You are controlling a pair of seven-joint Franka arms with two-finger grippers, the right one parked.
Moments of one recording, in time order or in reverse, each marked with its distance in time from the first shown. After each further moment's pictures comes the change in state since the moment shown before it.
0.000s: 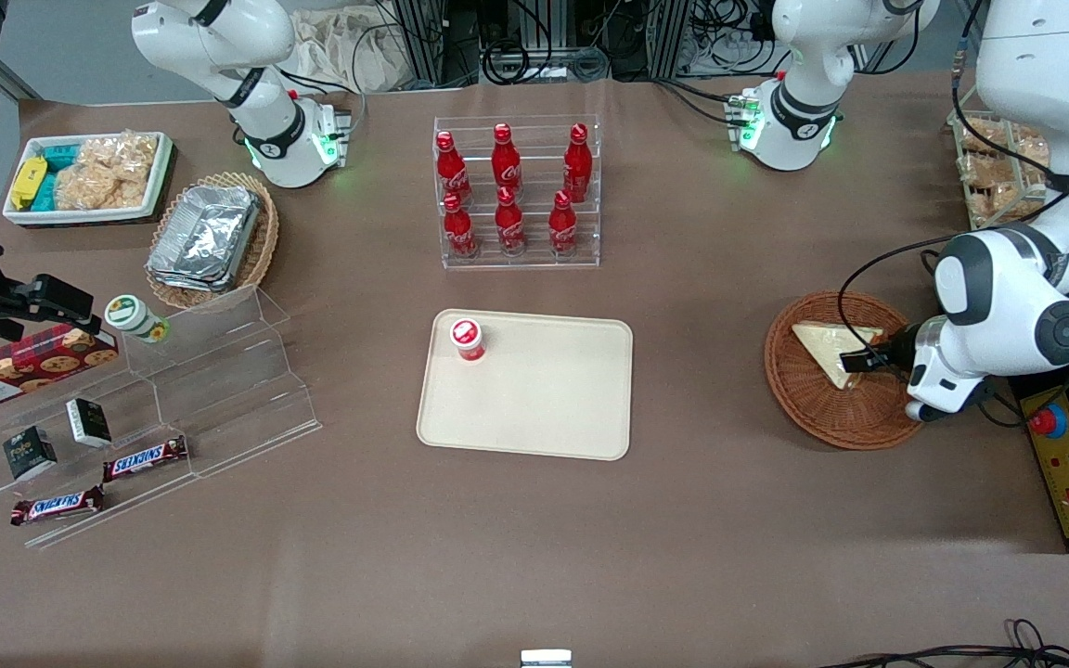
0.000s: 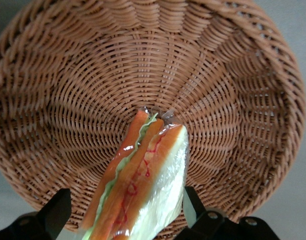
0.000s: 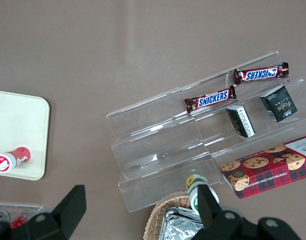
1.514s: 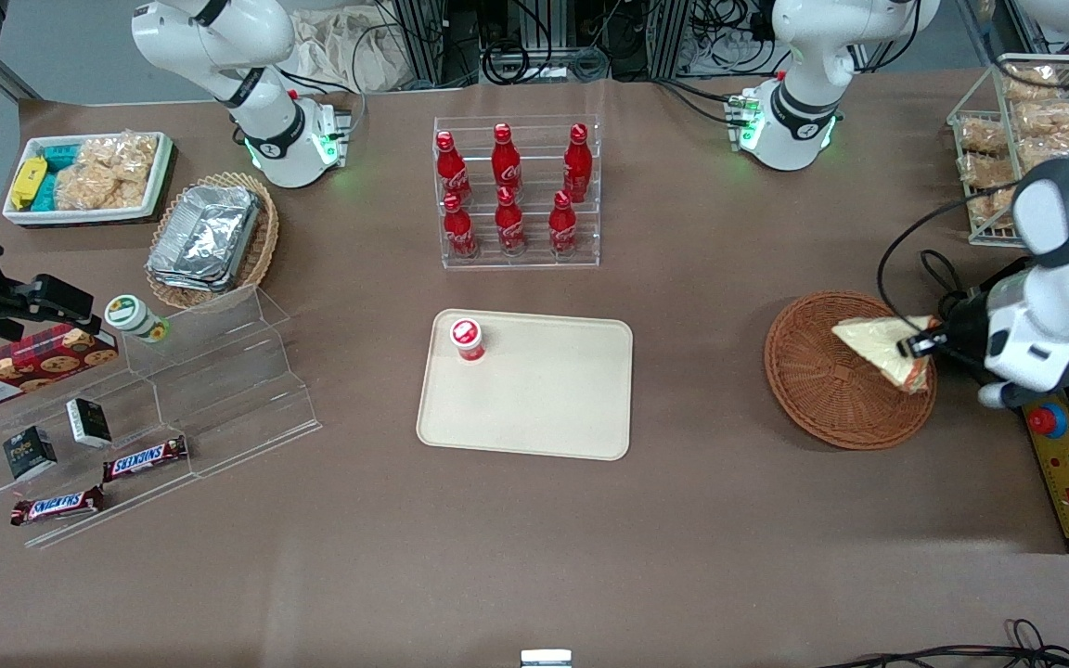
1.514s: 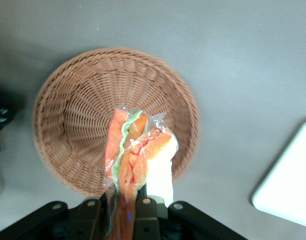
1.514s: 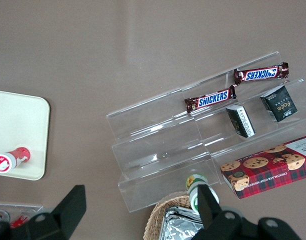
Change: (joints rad) arm -0.005 -0.255 -0.014 0.181 -0.045 -0.276 -0.008
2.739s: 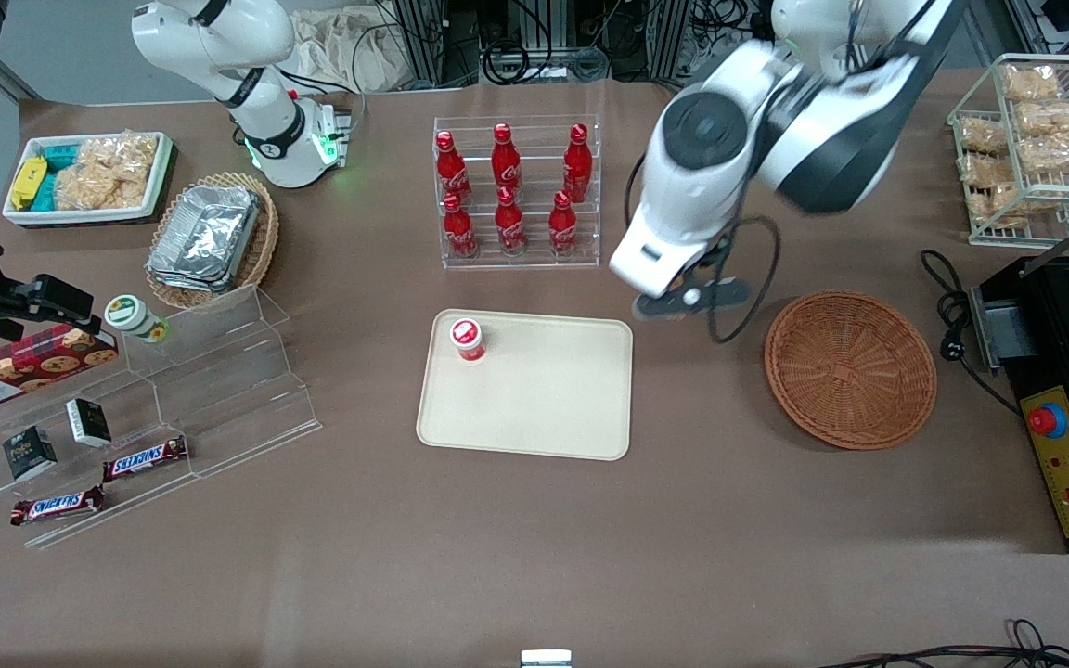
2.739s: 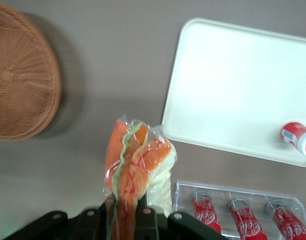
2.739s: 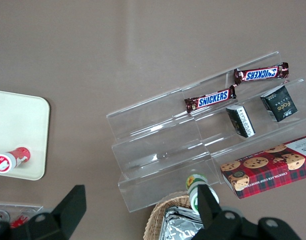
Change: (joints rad) arm -0.122 0.282 -0.688 0.282 0.381 -0.132 -0.656
